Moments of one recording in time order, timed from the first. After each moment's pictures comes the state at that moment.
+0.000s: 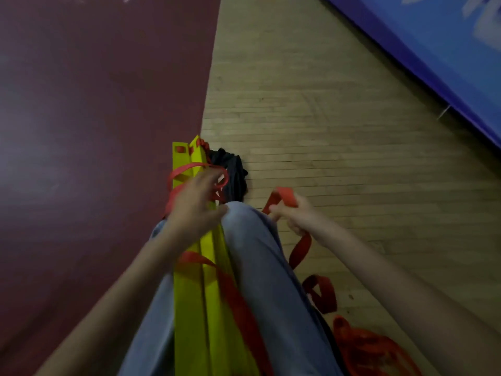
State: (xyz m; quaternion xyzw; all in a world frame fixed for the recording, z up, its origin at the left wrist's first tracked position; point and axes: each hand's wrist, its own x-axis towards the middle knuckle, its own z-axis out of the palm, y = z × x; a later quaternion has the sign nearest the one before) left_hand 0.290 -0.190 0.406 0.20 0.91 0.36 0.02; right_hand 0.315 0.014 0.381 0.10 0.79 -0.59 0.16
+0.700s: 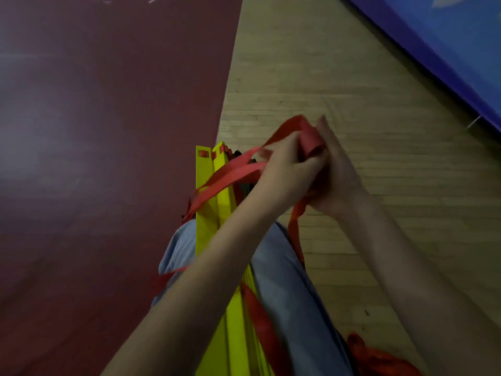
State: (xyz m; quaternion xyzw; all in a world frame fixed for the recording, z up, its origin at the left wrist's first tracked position) left_hand 0.284 -0.108 0.490 0.15 0.75 0.64 0.06; right_hand 0.281 -0.020 0.473 0.08 0.44 -0.88 0.15
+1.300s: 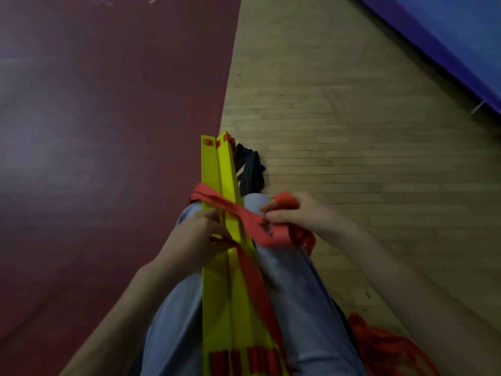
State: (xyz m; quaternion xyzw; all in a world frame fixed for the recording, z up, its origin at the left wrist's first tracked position) left_hand 0.340 -0.240 0.402 0.25 0.95 0.19 0.09; right_hand 0.344 -0.022 0.419 -0.01 0.78 -0.59 0.22
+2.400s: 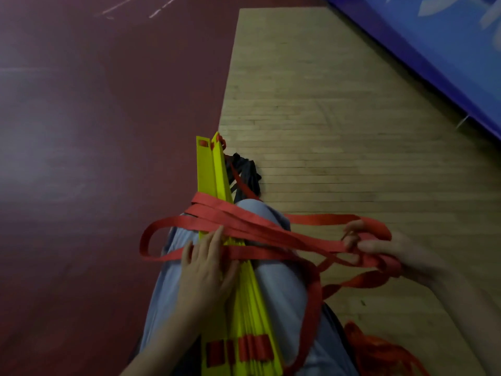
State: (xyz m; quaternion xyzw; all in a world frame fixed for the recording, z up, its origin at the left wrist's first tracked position) left_hand 0.386 -0.226 0.344 0.16 0.96 0.21 -0.11; right_hand 0.405 0.095 0.403 0.03 0.68 -0.71 0.19
